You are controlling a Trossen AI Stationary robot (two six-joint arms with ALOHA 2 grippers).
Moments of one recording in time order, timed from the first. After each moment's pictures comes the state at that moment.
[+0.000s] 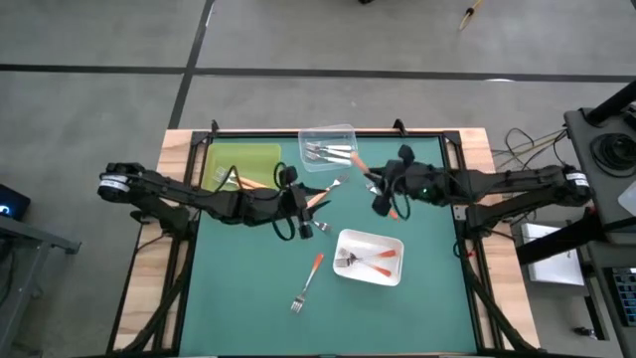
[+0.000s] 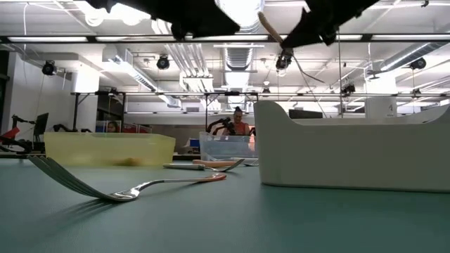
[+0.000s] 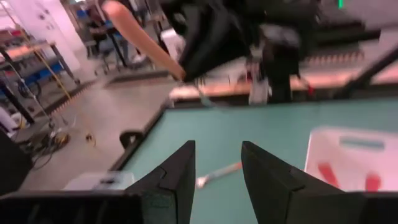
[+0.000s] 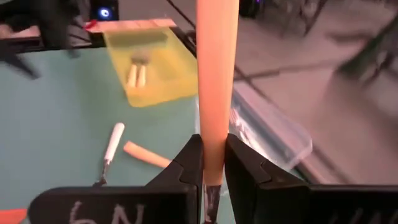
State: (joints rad) left arm -0.11 1.45 0.89 0.39 -0.45 0.15; right arm 0.00 1.10 0.86 -0.19 0.49 0.04
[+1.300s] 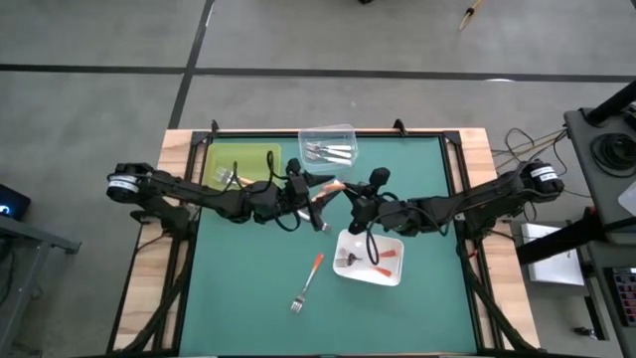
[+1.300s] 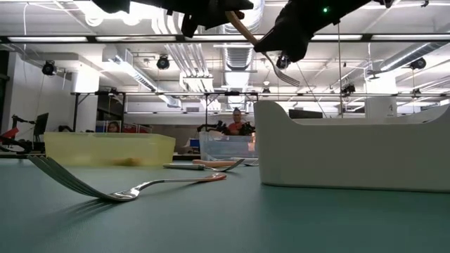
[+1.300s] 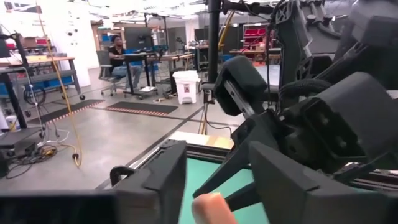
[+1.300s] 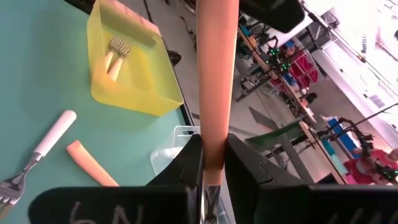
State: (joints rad) left arm -0.08 1.53 0.93 0.65 -0.47 0.05; right arm 0.19 1.42 0.86 0.24 0.84 -0.54
